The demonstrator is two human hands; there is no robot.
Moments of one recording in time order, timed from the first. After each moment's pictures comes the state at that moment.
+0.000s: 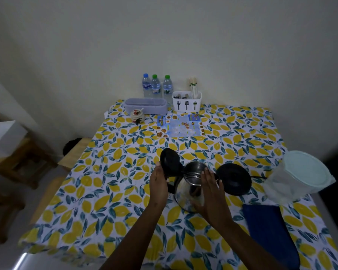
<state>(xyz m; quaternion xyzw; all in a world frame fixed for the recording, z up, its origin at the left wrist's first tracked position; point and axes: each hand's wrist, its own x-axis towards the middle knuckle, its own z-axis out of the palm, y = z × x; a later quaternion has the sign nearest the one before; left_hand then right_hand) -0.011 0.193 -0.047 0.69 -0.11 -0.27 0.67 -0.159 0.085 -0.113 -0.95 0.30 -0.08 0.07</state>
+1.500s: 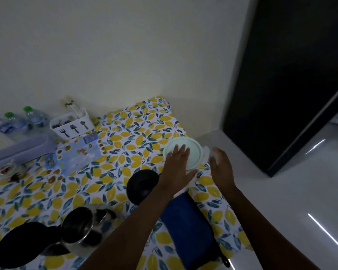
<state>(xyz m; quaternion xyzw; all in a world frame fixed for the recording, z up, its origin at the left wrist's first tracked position) -0.244 -0.111 -0.064 0.63 -0.76 -0.13 0.12 -0.417 -0.151 -0.096 -0.65 0.59 -0.38 0.30</state>
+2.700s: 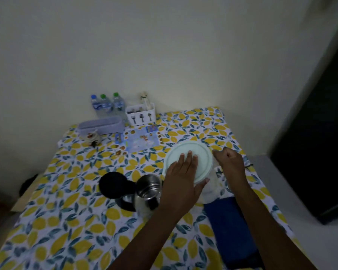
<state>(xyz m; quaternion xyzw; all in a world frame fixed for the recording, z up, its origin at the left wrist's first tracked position) -0.146 0.077 0.012 0.73 -0.64 0.02 0.23 -0.267 -0.067 0.001 -0.62 0.43 -0.44 0.50</state>
